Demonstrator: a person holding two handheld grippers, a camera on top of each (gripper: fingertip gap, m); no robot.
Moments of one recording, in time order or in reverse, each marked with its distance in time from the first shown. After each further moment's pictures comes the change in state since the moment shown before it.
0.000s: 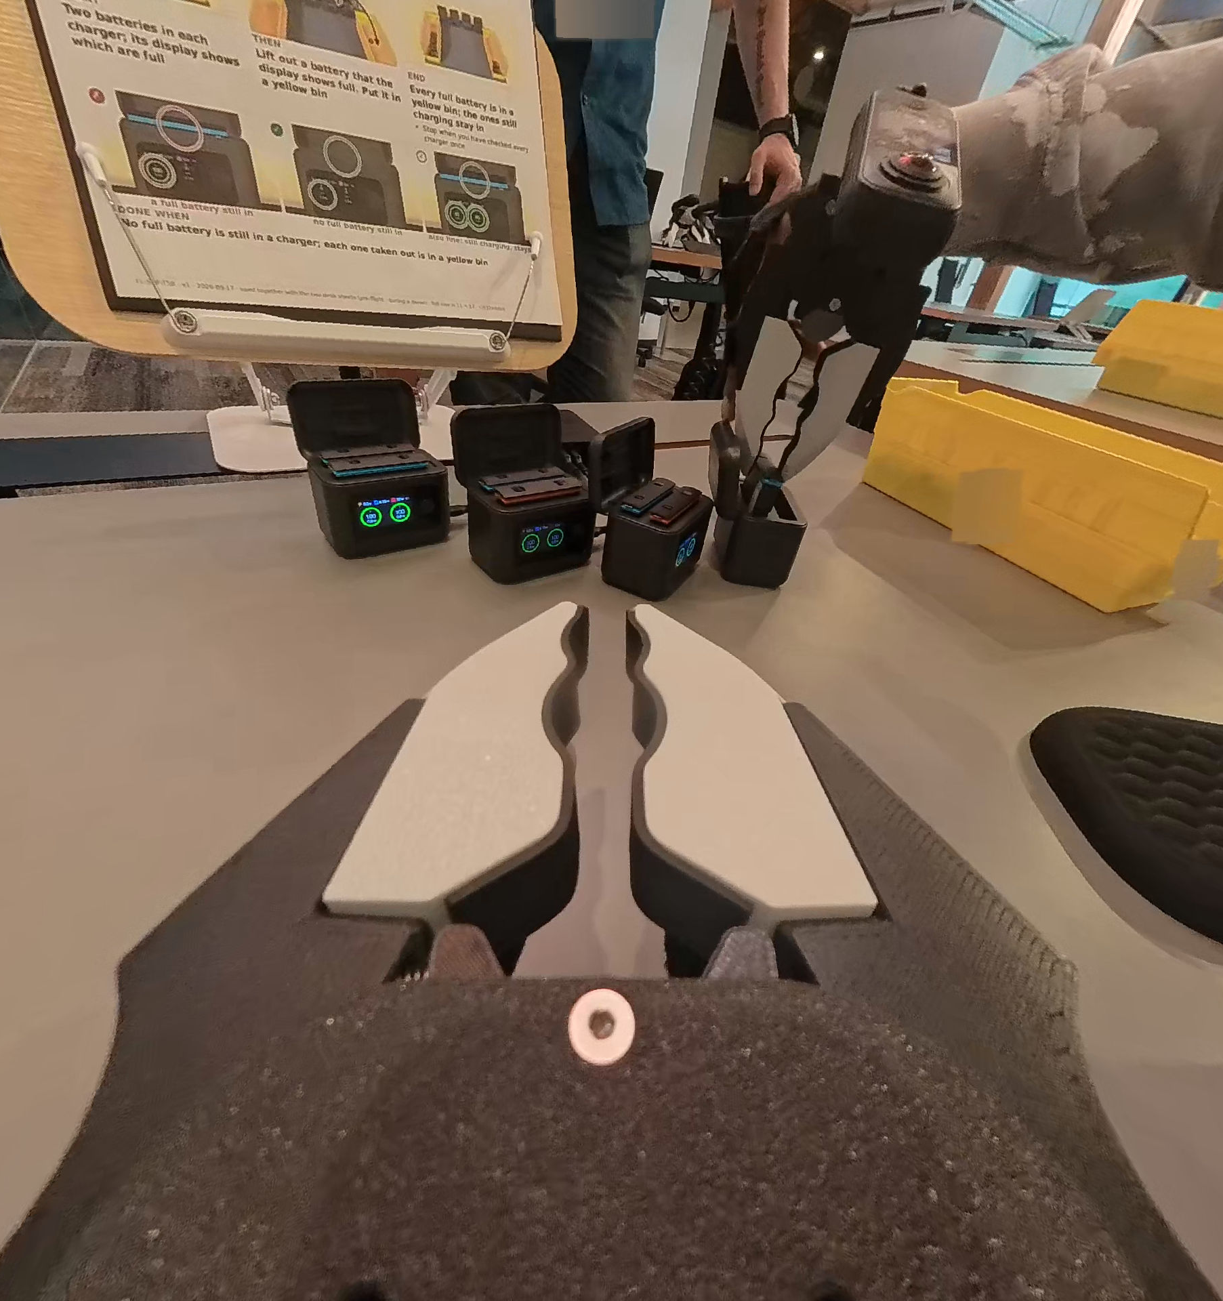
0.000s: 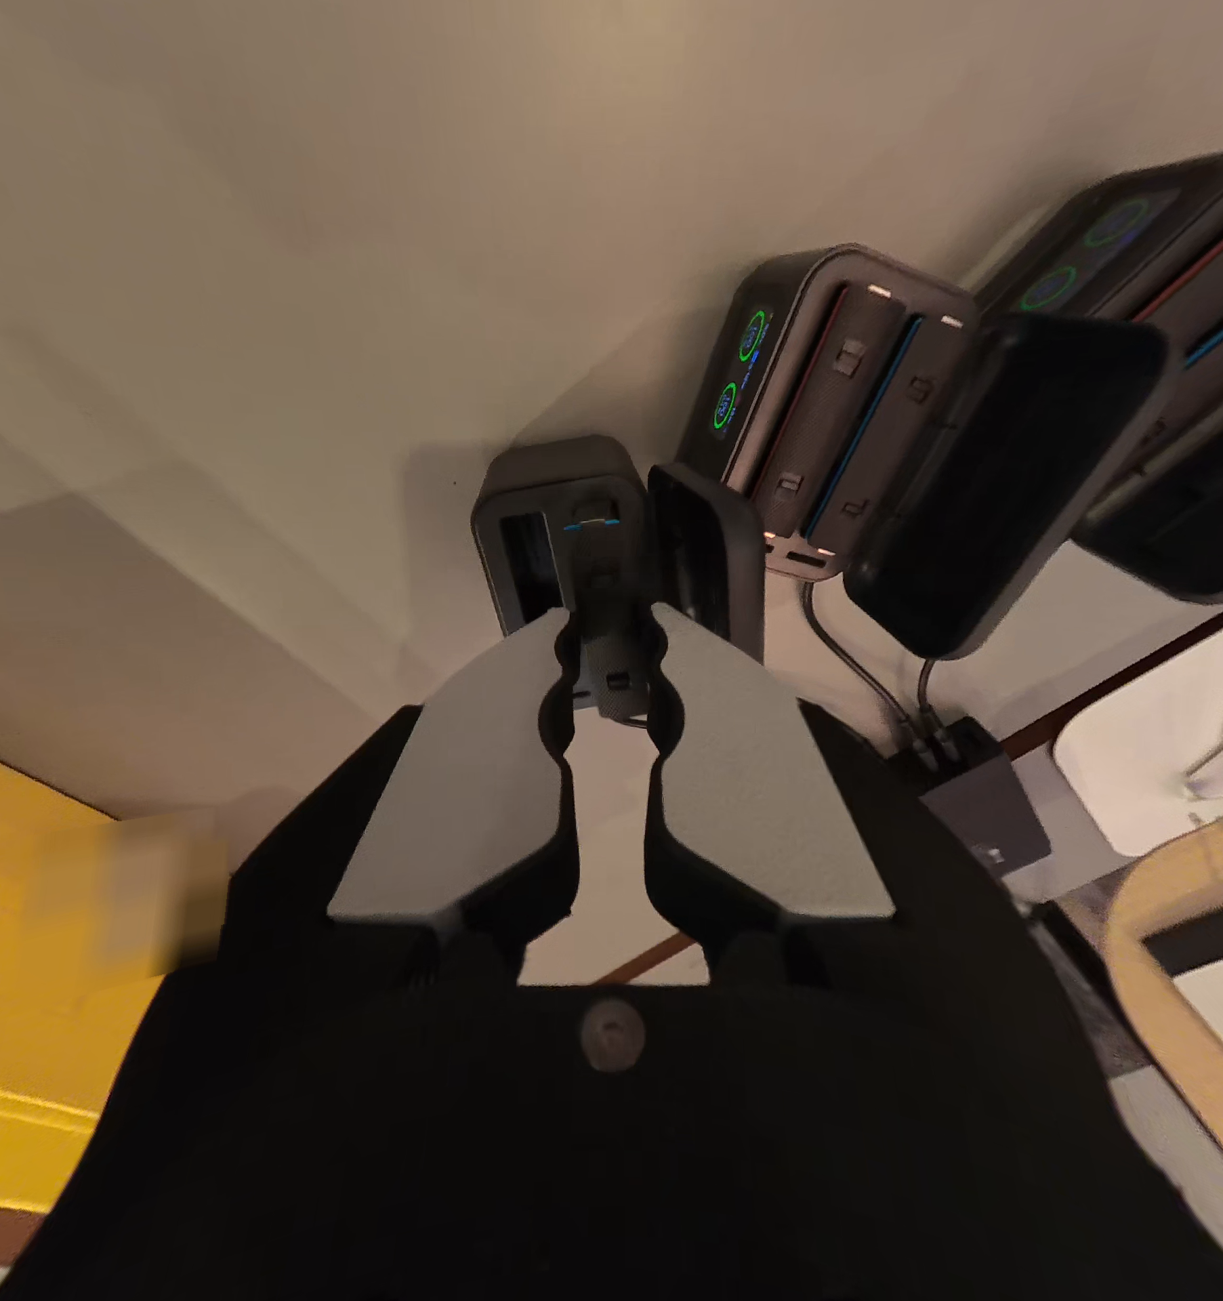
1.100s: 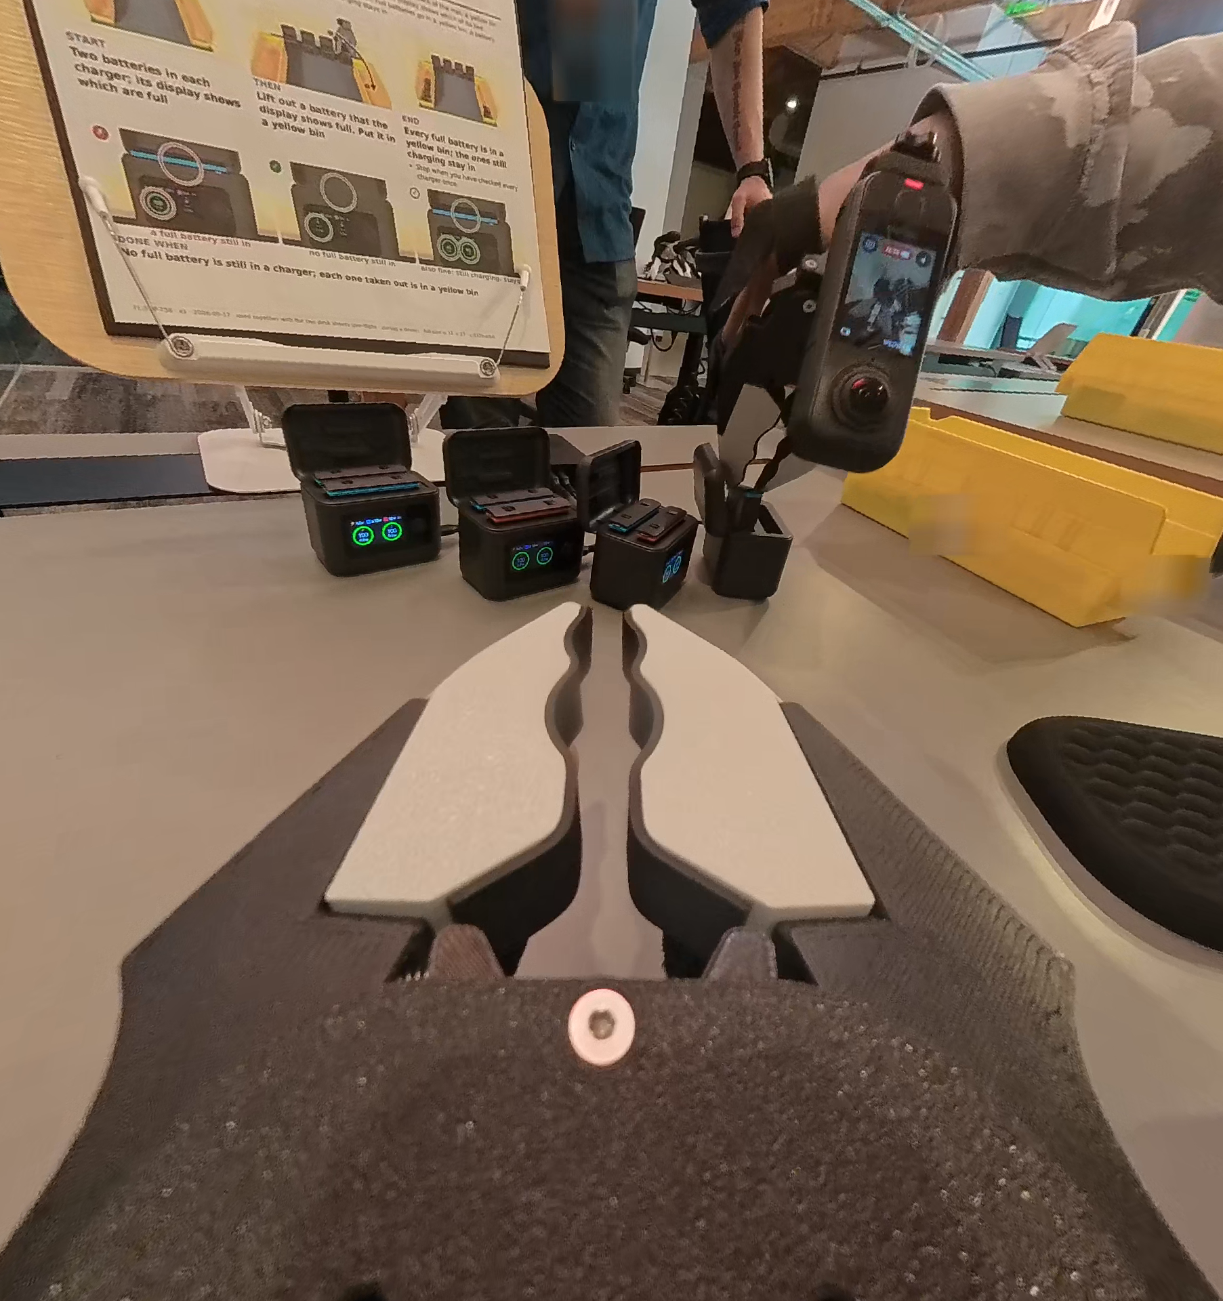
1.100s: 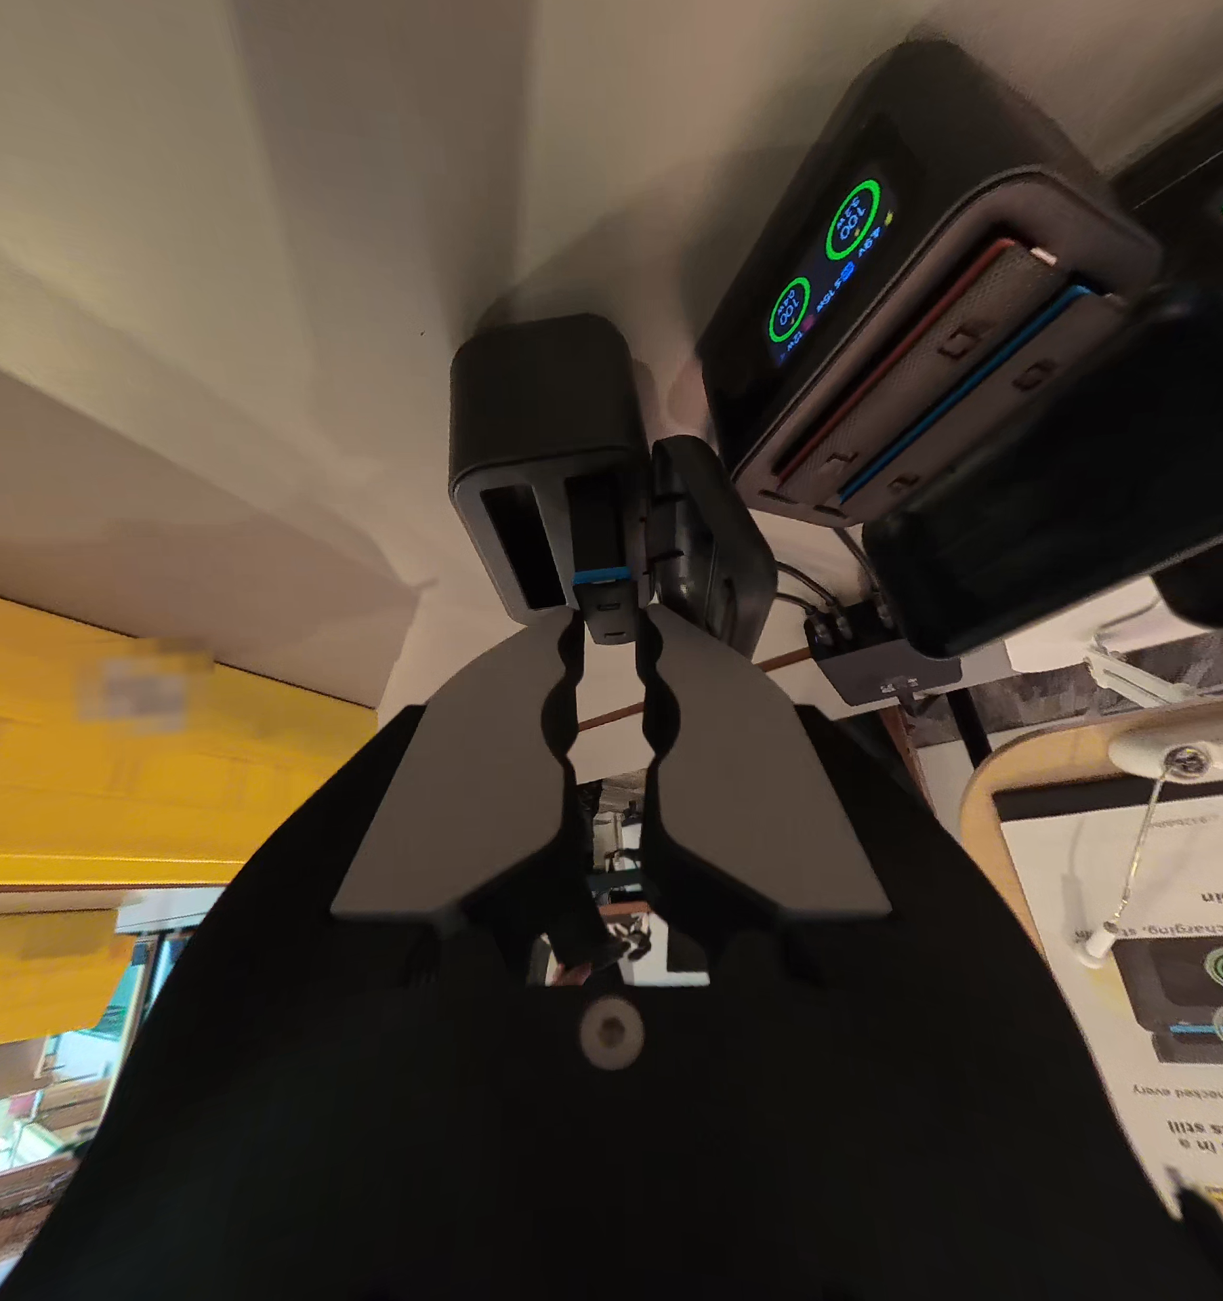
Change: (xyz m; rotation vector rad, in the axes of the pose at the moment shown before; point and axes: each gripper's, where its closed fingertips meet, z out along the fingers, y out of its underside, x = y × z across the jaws) left arm 0.002 -0.005 -0.005 0.041 0.023 -0.008; right arm 0.002 0.015 -0.005 -0.541 0.015 -0.107
